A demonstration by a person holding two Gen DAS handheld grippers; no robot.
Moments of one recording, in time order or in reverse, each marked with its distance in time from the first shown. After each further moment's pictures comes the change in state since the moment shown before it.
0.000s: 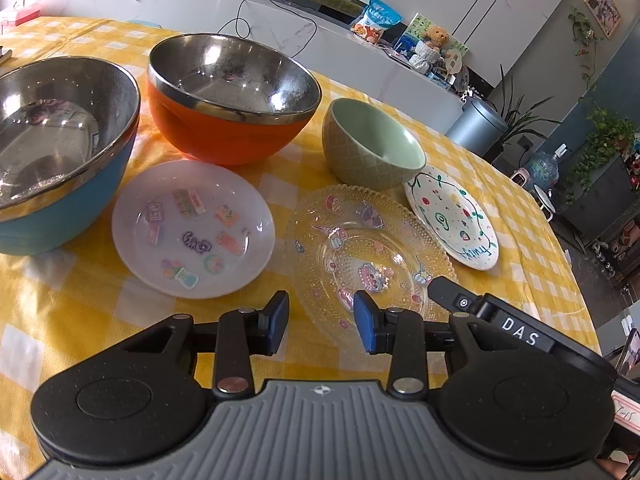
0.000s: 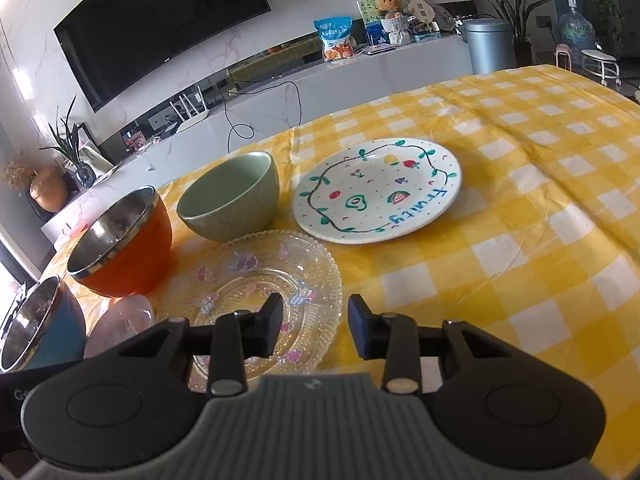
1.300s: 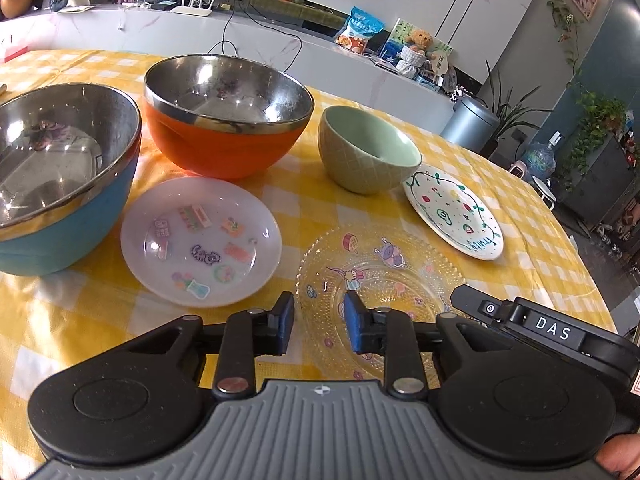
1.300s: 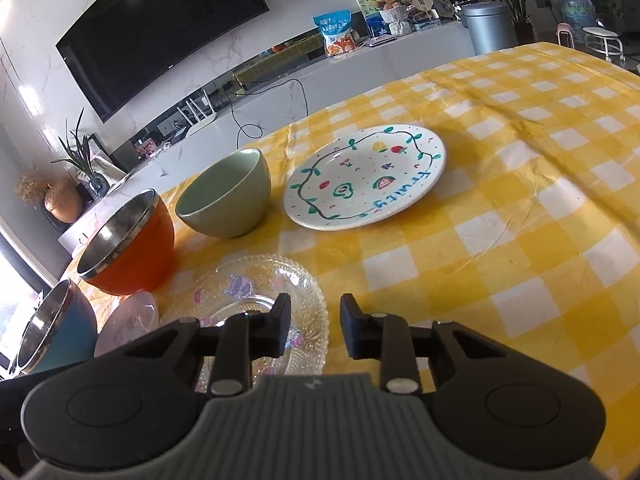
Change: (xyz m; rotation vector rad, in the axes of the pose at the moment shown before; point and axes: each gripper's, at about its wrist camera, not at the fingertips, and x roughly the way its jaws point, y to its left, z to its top) left arm -0.003 0.001 -0.008 0.095 -0.054 0.020; right arm -0.007 -0.025 -0.006 0.053 0.003 0.068
